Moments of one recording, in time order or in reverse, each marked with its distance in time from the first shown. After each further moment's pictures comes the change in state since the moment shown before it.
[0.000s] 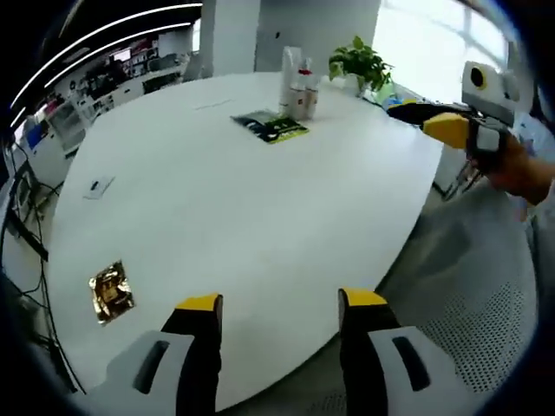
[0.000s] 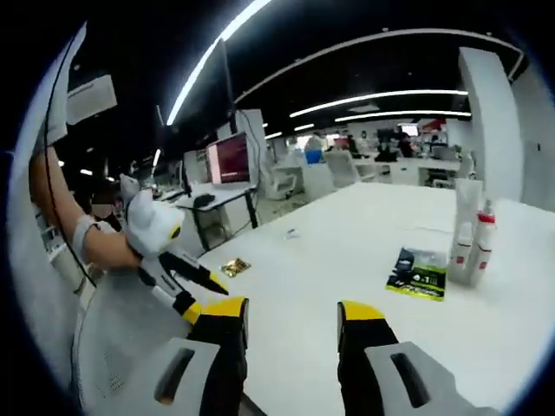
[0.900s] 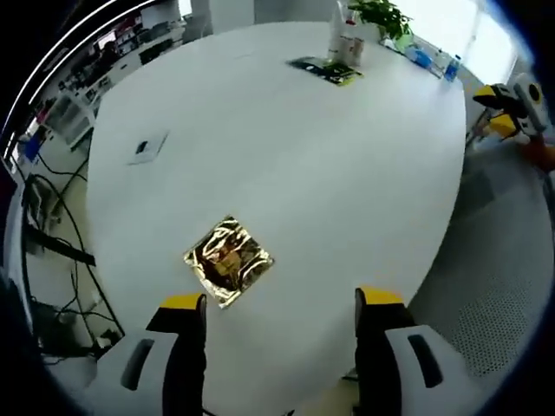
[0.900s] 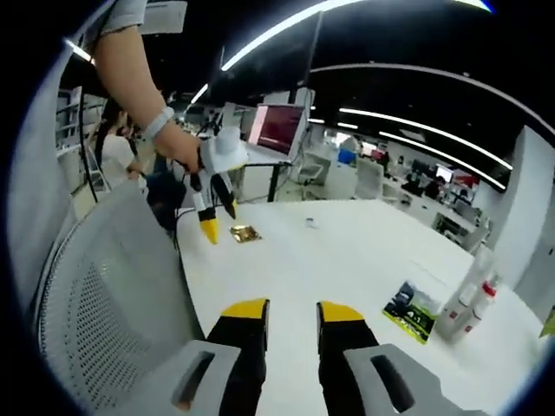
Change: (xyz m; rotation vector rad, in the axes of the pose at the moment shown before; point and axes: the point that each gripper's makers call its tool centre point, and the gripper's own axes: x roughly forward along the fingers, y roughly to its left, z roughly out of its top) left arm -0.025 0.139 -0.038 0.162 0.291 0.081; right arm 0.008 0.027 -0.003 -0.339 0.022 -0.008
